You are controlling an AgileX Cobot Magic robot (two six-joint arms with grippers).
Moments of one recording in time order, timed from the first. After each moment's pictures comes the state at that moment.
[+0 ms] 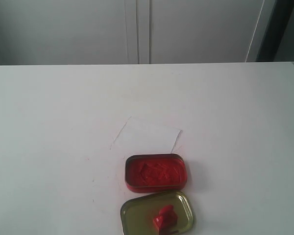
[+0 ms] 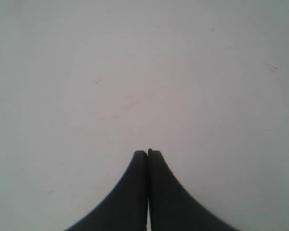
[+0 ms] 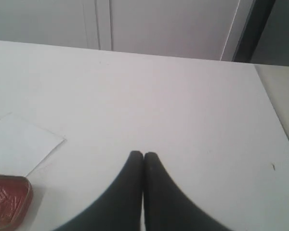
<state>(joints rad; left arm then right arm) -0.07 0.00 0.02 -0.06 0.52 0.08 0.12 0.56 -0.55 -0.05 0.48 0.05</state>
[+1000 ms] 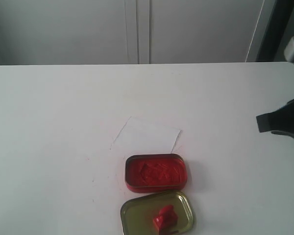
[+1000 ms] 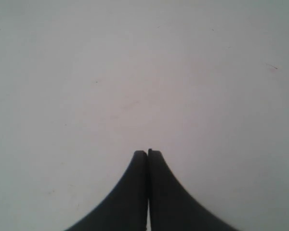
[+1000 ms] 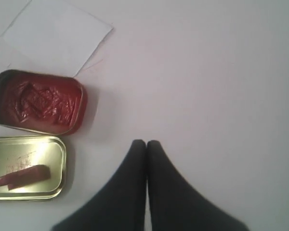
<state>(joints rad) -0.07 0.00 0.02 -0.06 0.52 0.08 0.19 1.02 -0.78 0.18 0.76 -0.12</state>
